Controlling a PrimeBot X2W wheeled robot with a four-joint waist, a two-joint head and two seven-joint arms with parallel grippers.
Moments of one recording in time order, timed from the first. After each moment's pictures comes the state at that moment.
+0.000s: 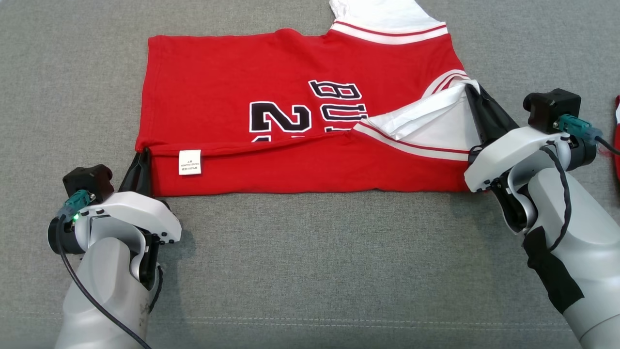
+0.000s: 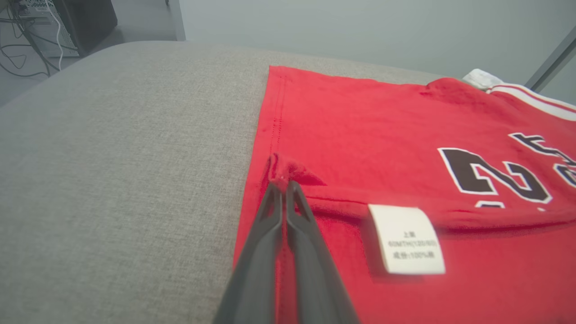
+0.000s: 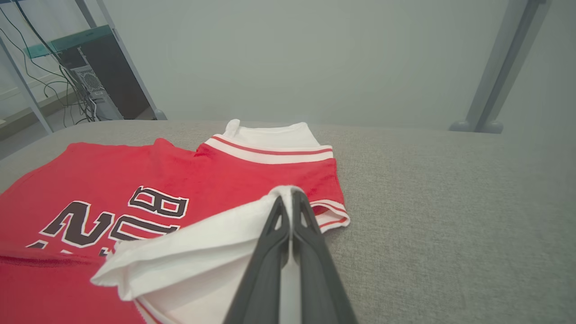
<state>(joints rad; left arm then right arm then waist) -0.61 0.07 0.07 0.87 -0.21 -0.08 -0.25 -0.83 -0.20 0.45 0.84 0.50 0.13 -0.25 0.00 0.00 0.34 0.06</state>
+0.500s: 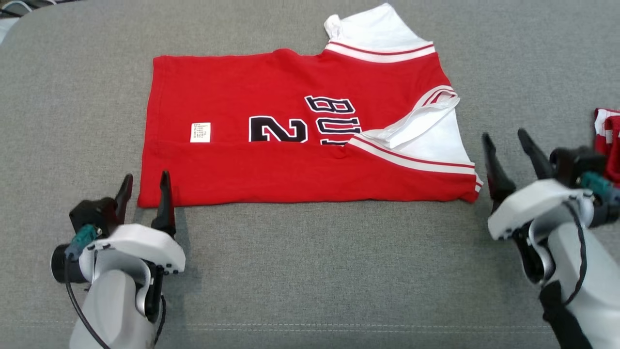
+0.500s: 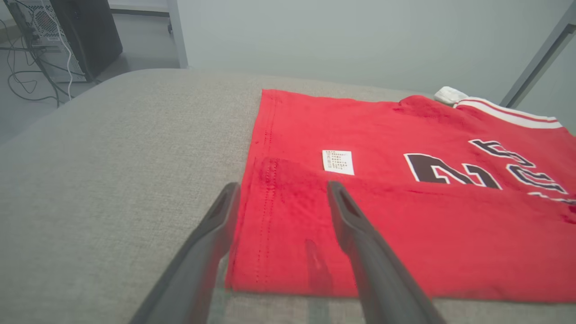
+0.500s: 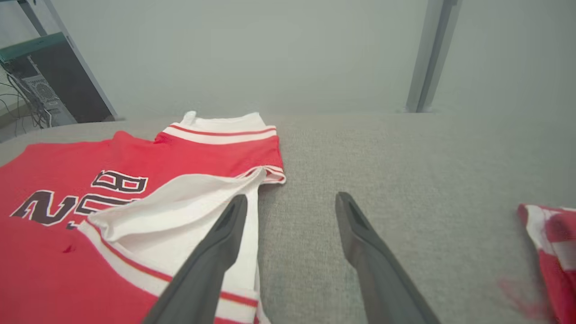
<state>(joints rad) -0.47 0.05 0.10 0.70 -0.17 -0.07 -0.25 -0.63 -0.19 0.23 0.75 0.37 0.13 -0.25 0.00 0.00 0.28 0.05</state>
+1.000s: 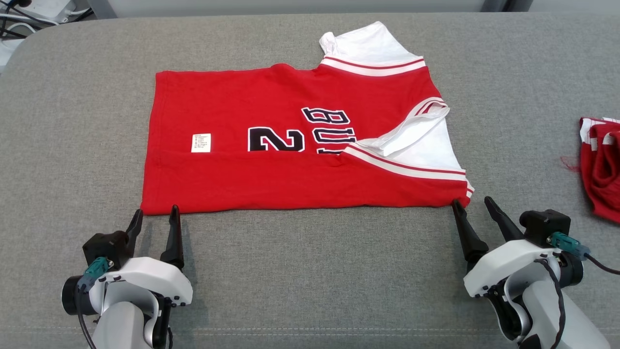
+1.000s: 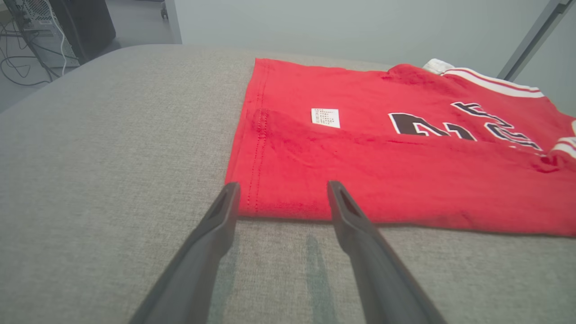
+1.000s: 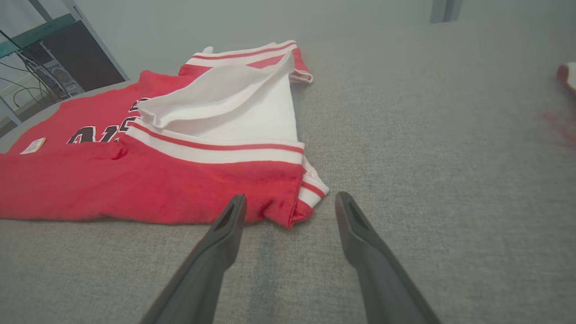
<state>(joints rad) -0.33 0.03 0.09 0.66 -0.16 -0.07 -0.25 -0.42 -0.15 0.30 0.70 0.46 0.13 -0.25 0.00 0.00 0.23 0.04</state>
